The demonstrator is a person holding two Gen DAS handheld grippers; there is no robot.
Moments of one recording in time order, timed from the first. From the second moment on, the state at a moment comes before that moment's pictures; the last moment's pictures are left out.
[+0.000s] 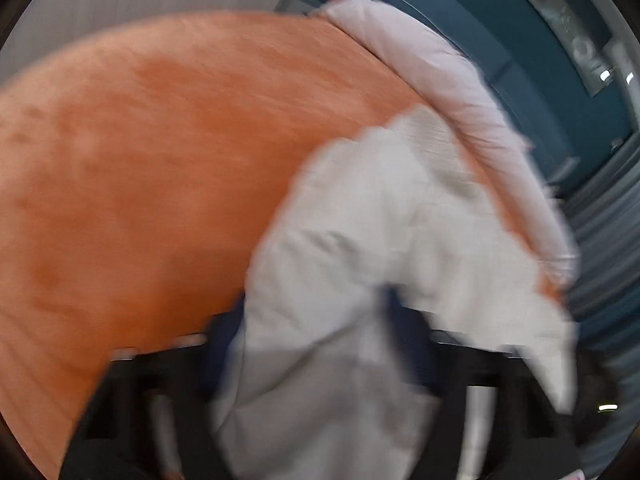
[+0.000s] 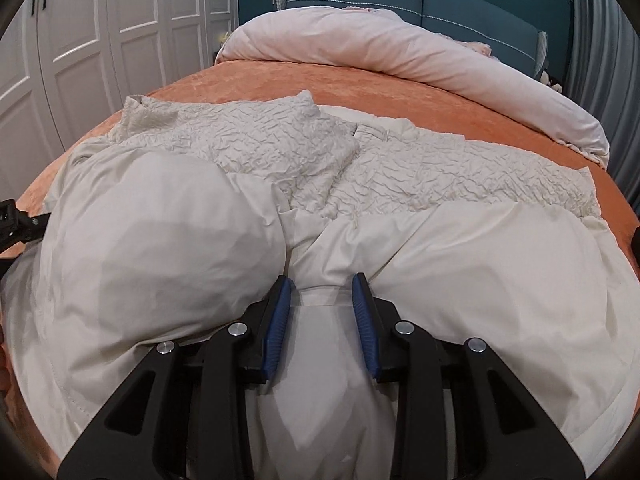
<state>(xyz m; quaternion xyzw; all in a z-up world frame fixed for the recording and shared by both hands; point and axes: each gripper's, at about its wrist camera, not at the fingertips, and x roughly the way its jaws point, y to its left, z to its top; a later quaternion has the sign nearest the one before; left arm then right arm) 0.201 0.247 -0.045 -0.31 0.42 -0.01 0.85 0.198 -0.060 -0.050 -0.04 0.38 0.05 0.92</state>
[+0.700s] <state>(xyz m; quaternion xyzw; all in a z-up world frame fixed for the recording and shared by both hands) 0.152 -0.022 0.131 -0.11 0.34 -0.24 0.90 0.122 -0.114 -0.050 0.09 0.40 0.14 0.90</state>
